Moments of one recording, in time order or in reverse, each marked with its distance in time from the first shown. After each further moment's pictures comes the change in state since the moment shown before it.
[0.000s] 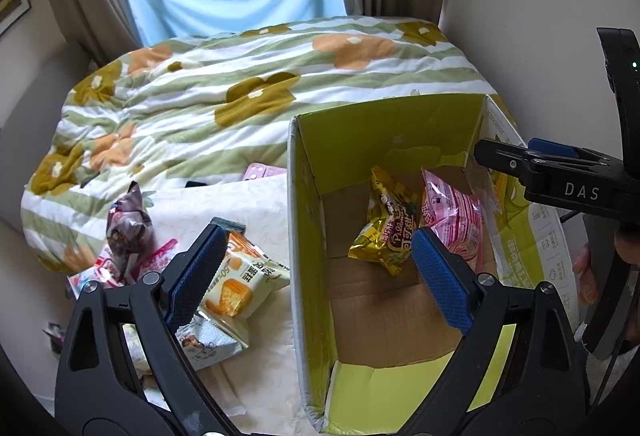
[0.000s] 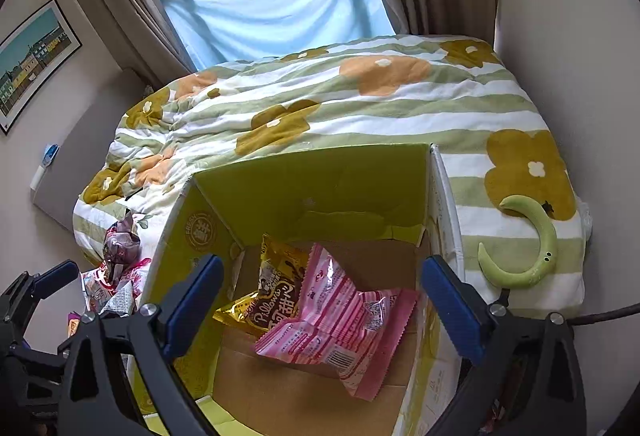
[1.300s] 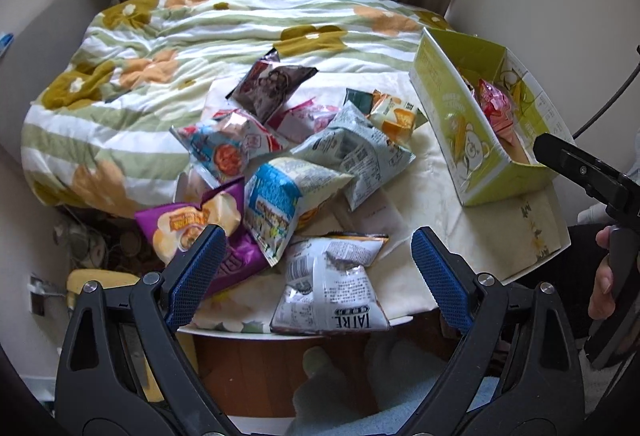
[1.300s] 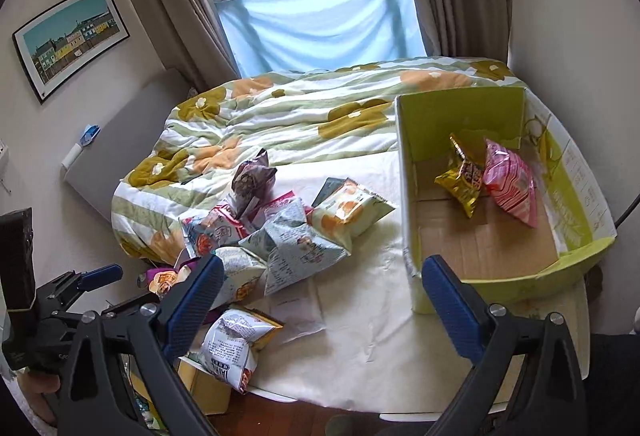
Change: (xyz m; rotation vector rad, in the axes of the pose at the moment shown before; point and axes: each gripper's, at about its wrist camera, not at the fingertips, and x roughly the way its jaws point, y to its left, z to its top) left arm -0.101 0.272 -0.213 -0.102 0.071 -0.146; right arm -0.073 0.266 -0.180 -0.013 -0.115 -0.001
